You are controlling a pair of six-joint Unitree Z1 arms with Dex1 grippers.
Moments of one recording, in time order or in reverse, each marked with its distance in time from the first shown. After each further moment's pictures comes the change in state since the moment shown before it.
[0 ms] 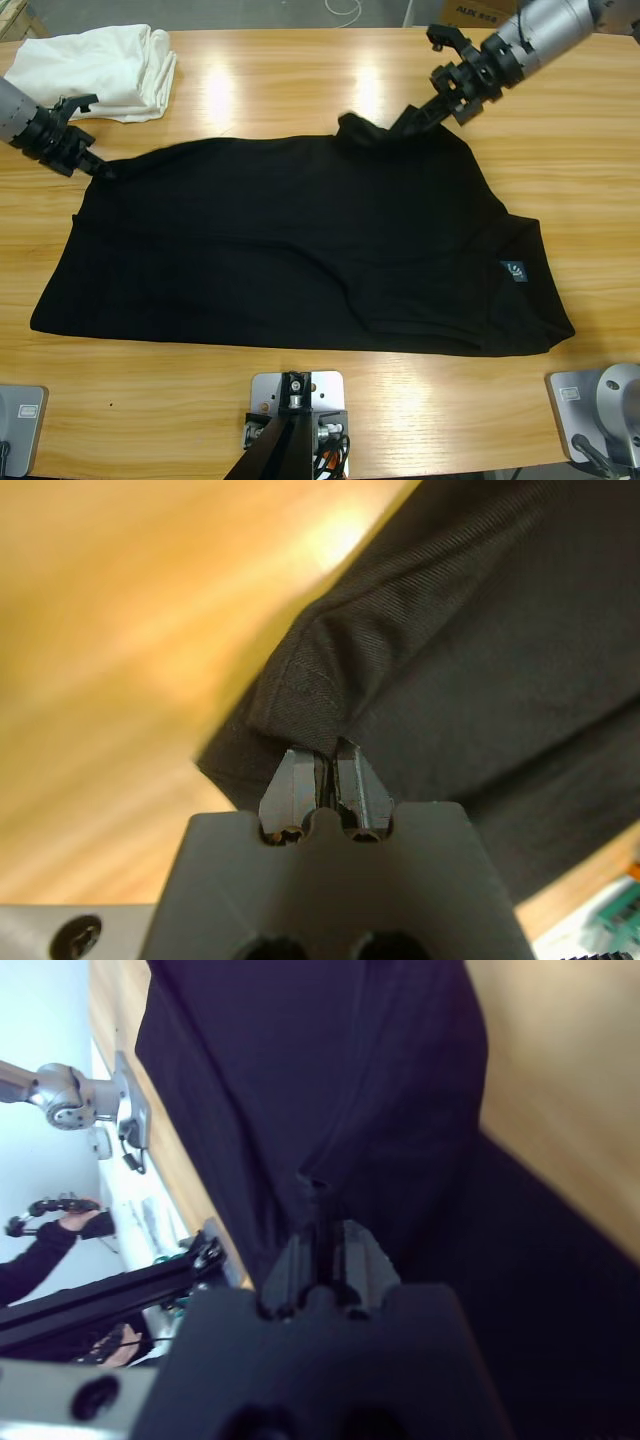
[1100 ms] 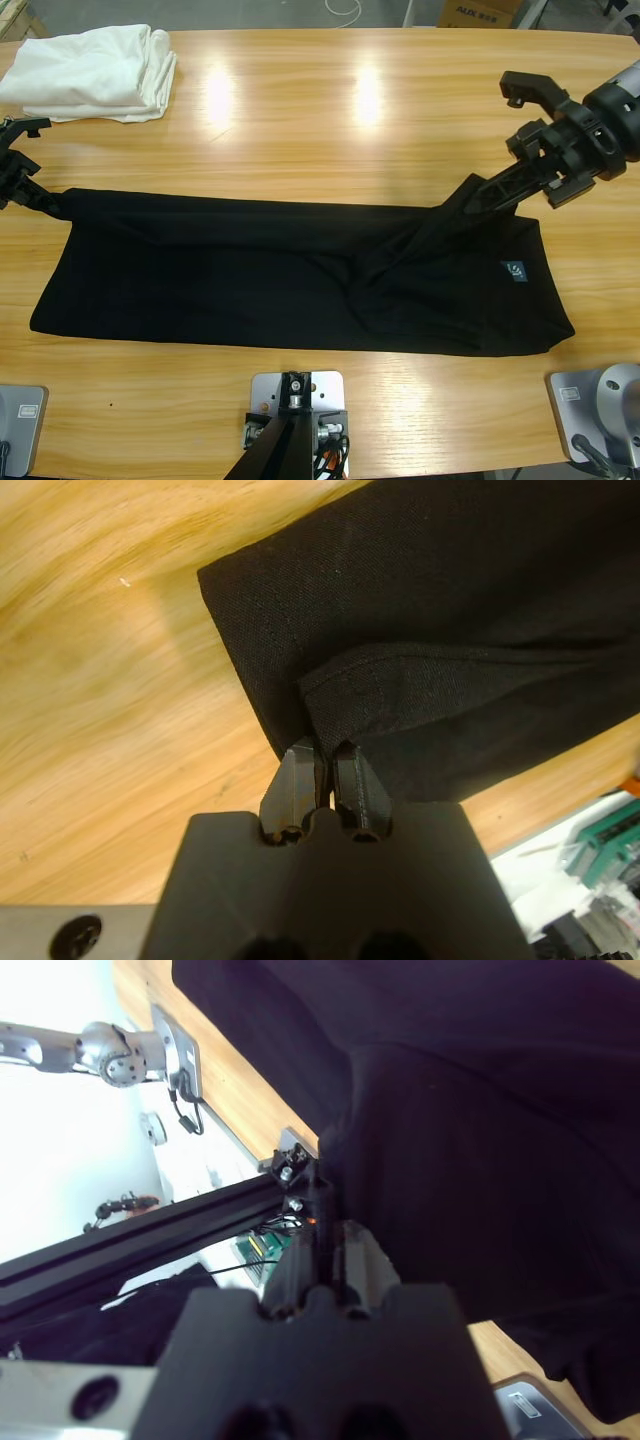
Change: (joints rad) arm 0 0.010 -0.167 0.053 0.242 0.120 0.011; arm 1 0.031 -0.436 0.396 0.025 0.006 0.254
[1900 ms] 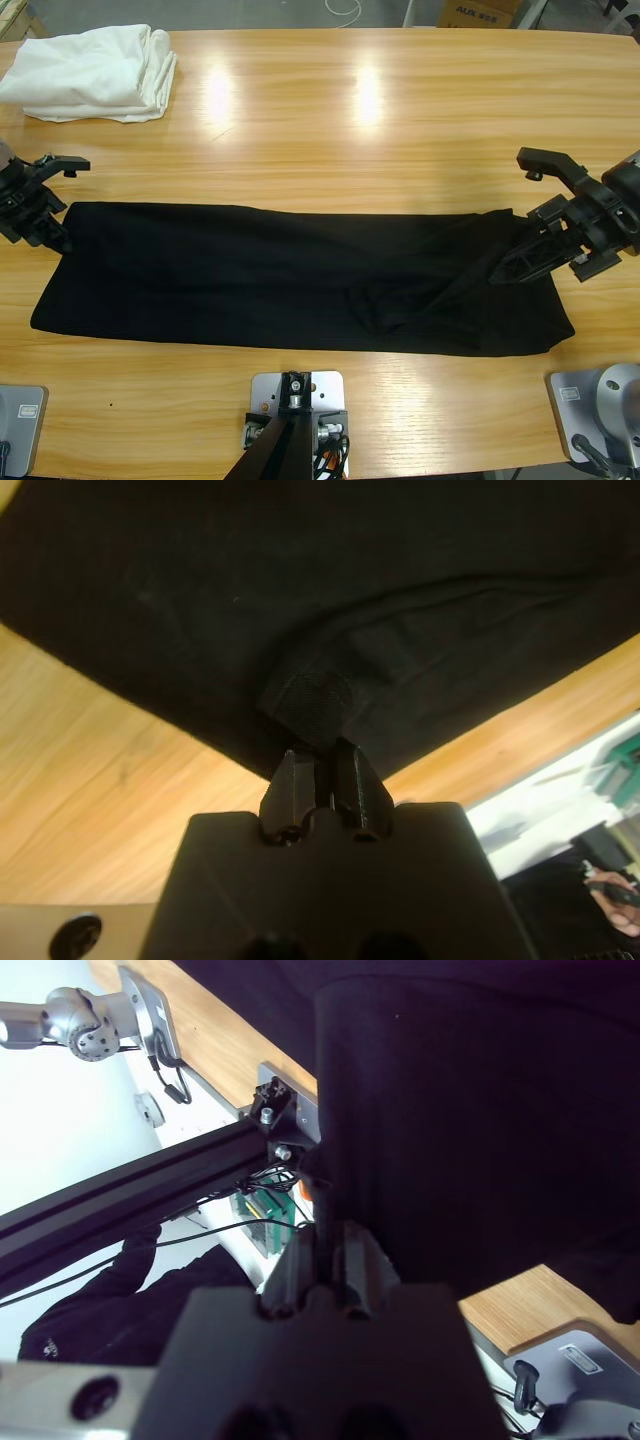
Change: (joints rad) arm 0 -0.176 0.060 0.009 0.111 0.056 0.024; arm 1 -0.002 -0.063 0.228 -0.026 -0.012 0.017
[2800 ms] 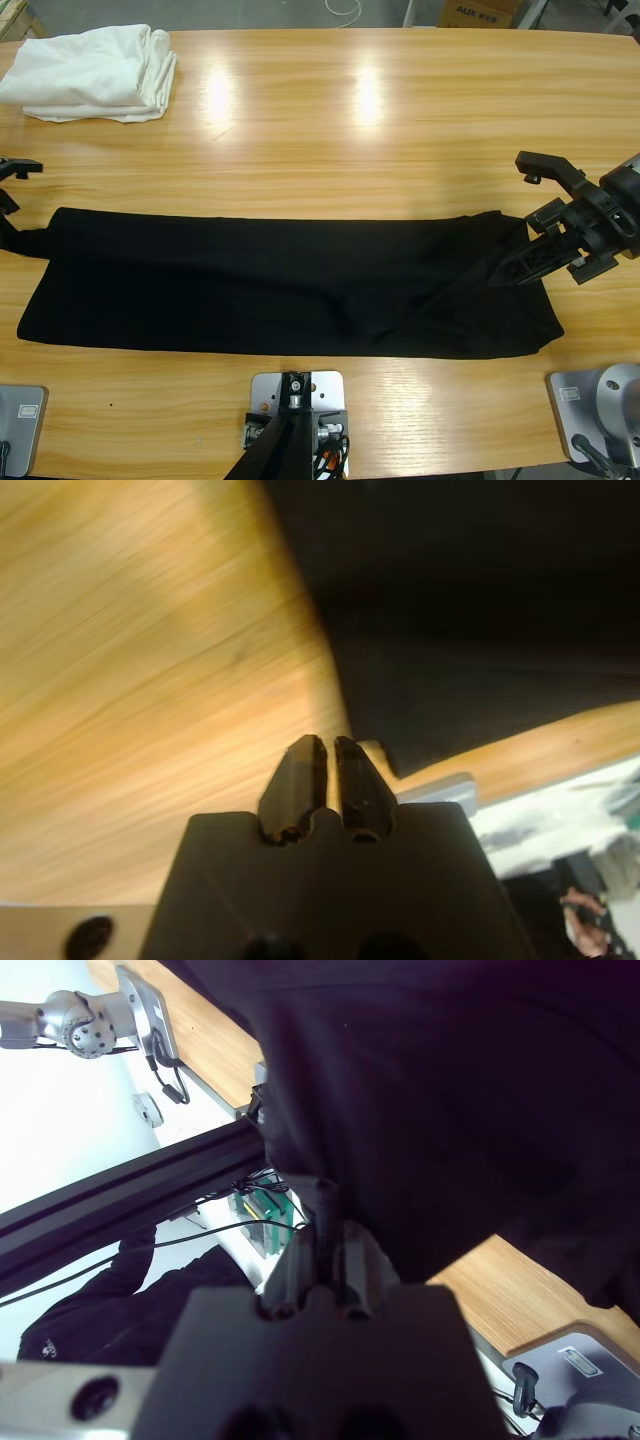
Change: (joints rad) arm 0 0.152 -0.024 0.007 0.041 0.146 -0.045; arm 1 0.000 0.000 0.015 -0.013 0.000 0.001
